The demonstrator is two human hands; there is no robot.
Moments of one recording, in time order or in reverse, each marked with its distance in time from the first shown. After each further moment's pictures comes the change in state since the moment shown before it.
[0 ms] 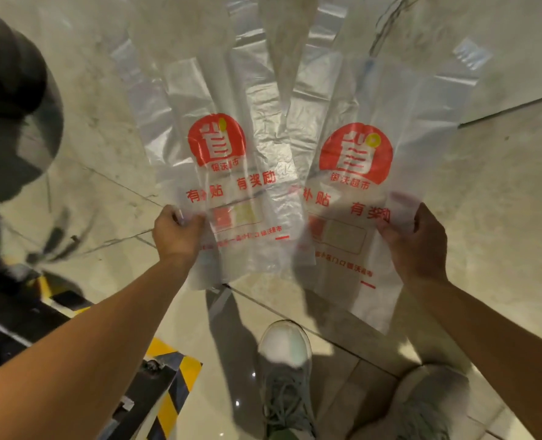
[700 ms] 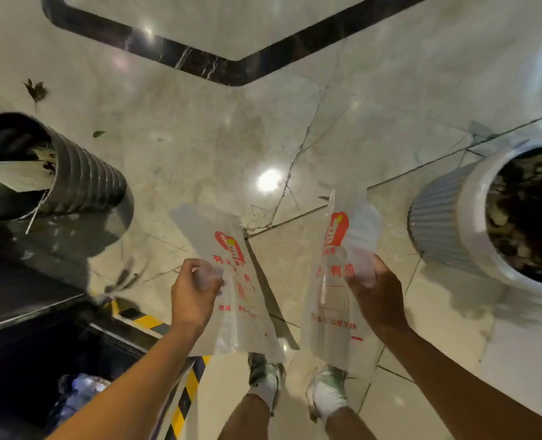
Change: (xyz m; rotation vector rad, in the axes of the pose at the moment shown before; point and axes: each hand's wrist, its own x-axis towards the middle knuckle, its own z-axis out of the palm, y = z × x) left_hand -0.267 0.163 -0.208 -0.206 -0.296 0.231; right_hand -0.182 -0.183 -0.258 -0.025 -0.080 -0.042
